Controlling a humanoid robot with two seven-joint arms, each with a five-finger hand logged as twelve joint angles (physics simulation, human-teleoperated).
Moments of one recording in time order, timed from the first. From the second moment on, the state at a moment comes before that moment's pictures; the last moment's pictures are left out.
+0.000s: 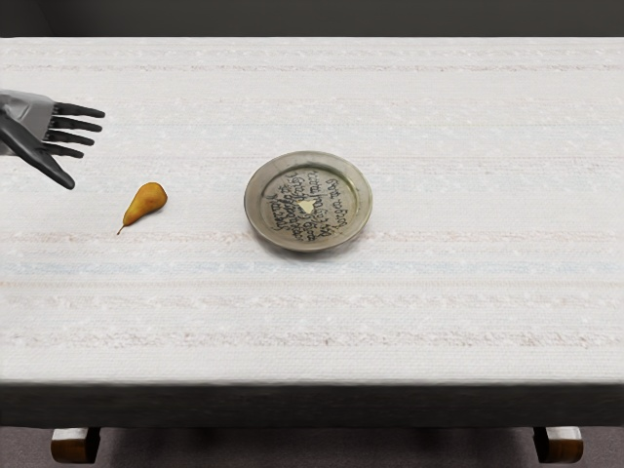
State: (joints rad) left arm -1.15 0.87 -0.46 -0.95 0.22 -0.61 0.61; right arm 0.02 0.00 0.03 0.15 -0.04 0.08 -0.12
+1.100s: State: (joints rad) left arm -1.06 0.54 -0.38 -1.15 1.05 -0.04 0.61; right arm 0.02 0.00 0.03 0.15 -0.04 0.08 -0.12
